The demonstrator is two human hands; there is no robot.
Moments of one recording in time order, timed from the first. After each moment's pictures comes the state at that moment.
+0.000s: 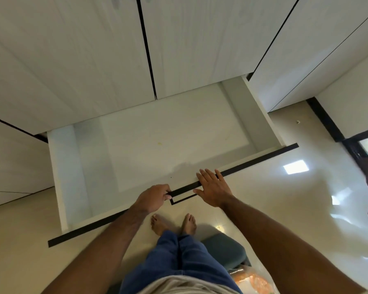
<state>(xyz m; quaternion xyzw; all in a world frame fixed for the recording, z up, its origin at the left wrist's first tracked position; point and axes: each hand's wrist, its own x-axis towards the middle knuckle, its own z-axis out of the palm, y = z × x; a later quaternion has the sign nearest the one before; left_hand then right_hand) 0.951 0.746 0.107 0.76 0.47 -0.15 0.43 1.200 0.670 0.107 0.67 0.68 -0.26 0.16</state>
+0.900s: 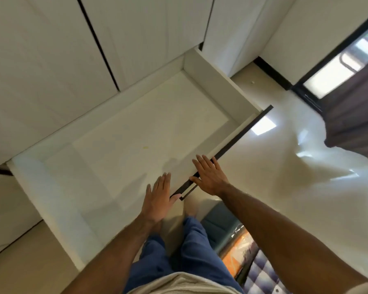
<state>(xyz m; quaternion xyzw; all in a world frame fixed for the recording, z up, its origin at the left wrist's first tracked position) 0.924 0.696 0.093 0.90 0.33 -0.18 0.22 1.139 0.601 0.114 0.80 0.54 -0.26 0.08</state>
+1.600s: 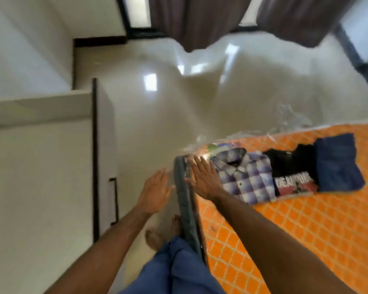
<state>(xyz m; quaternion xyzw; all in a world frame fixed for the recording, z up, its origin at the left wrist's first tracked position) 1.074 0.526 0.079 0.94 -0.18 -0.23 0.19 1.076 0.305 0.084 0.96 0.05 -0.26 -0.13</state>
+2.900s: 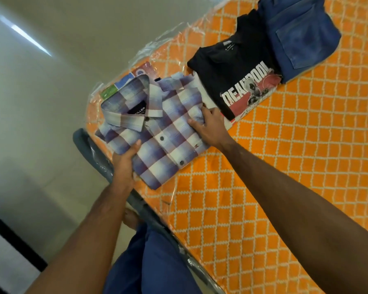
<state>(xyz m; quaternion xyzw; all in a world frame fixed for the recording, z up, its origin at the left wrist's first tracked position) 1.067 0.296 -0.076 0.63 0.20 -0.37 0.66 0.982 0.034 -0.091 0.82 -0.37 -0.18 -0.40</state>
